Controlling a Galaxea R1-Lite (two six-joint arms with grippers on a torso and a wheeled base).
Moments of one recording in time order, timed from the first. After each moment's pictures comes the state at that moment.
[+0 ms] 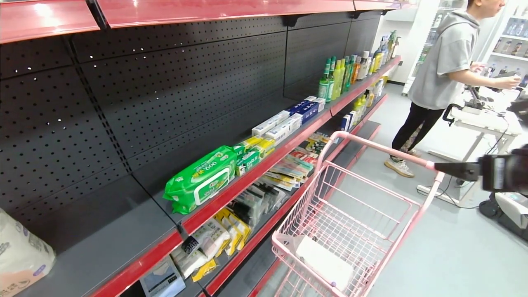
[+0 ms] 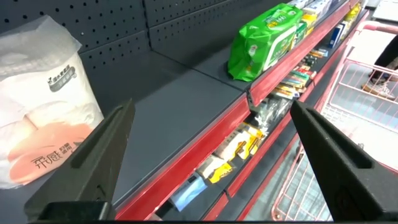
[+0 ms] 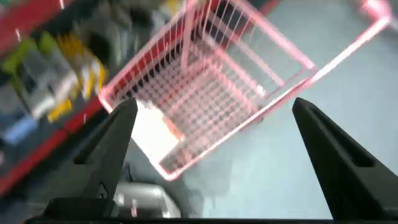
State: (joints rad) left arm 0.00 0.00 0.00 0.00 -0.01 0.01; right arm 0.06 1.32 -0.88 0.10 0.01 0.00
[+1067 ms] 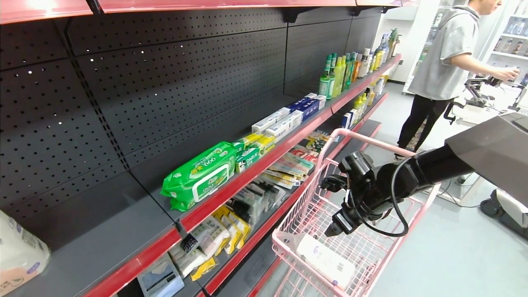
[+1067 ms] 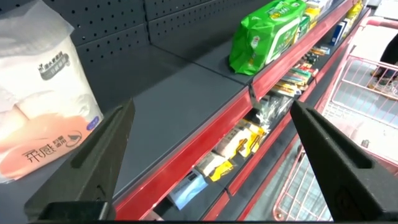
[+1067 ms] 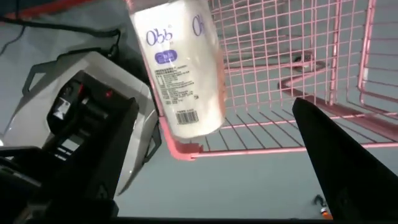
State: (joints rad) left arm 0.00 0.00 0.00 0.00 -0.01 0.01; right arm 0.36 2.18 -1.21 0.22 0.02 -0.27
